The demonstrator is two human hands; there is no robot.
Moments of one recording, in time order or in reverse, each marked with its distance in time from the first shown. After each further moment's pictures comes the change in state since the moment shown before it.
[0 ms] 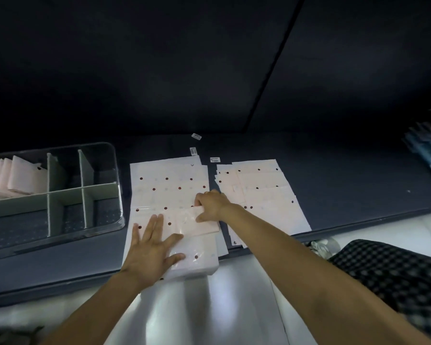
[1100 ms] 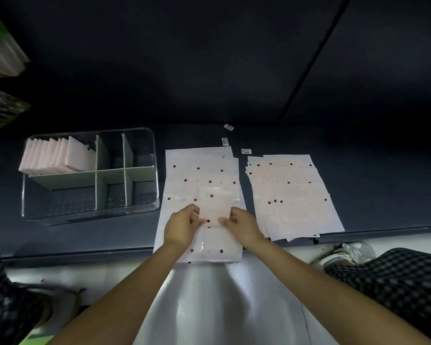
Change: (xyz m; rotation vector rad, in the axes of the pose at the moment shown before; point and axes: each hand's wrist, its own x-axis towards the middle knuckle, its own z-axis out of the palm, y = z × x) left_hand 0.016 0.008 -0.007 -0.811 0.315 -0.336; right_hand -0.050 -0.020 0.067 0.778 0.263 0.135
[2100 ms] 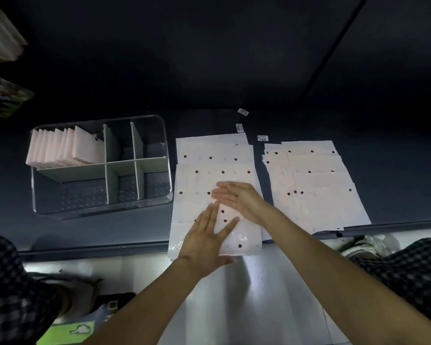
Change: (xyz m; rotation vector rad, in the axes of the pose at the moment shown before) left_hand -0.026 -0.031 0.023 0.851 -0.269 0.502; right_hand 0.048 -0.030 0.008 0.886 -0.306 0.133
